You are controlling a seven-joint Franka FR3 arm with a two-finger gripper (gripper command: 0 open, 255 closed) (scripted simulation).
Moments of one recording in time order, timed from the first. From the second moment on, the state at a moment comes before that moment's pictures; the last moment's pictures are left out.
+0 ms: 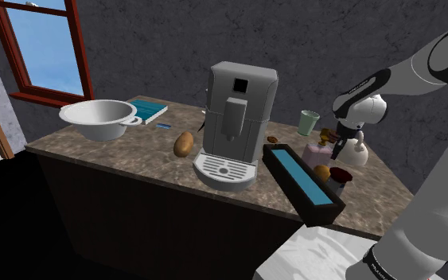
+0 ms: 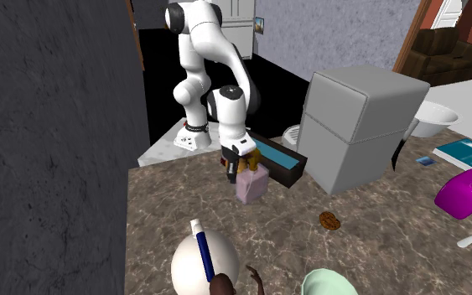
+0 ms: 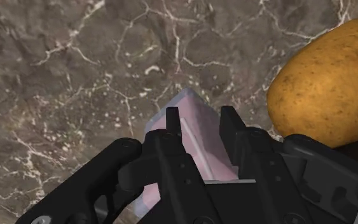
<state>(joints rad) -0.08 0.07 -0.78 -2.32 0.09 2.37 -1.09</state>
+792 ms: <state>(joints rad) -0.08 0.12 -0.74 -2.19 0.11 2.26 -1.36</state>
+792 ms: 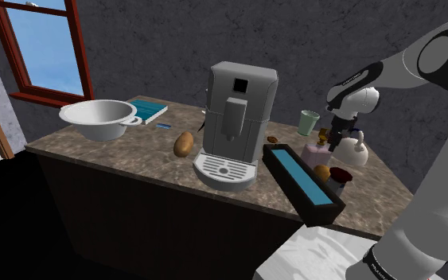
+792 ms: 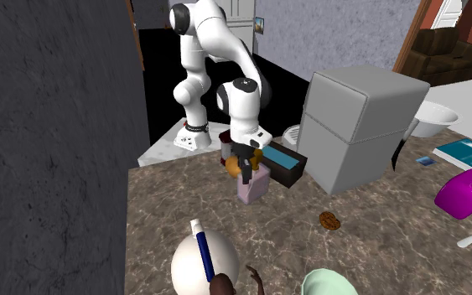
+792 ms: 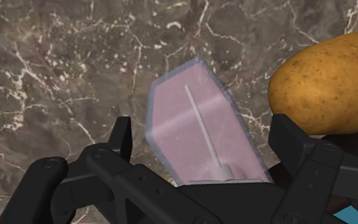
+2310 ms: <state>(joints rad) -0.09 0.17 -0.73 -2.21 0.16 2.32 -1.40</state>
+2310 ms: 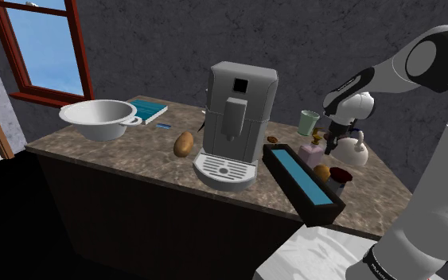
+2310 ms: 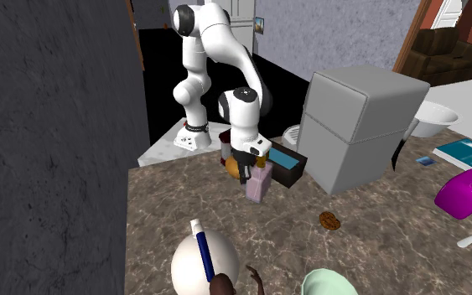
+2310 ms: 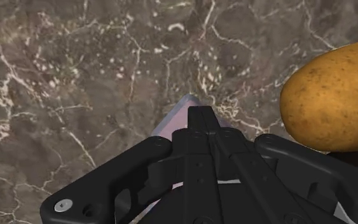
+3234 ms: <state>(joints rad) -0.11 0.22 -0.66 -2.13 0.19 2.29 -1.76</state>
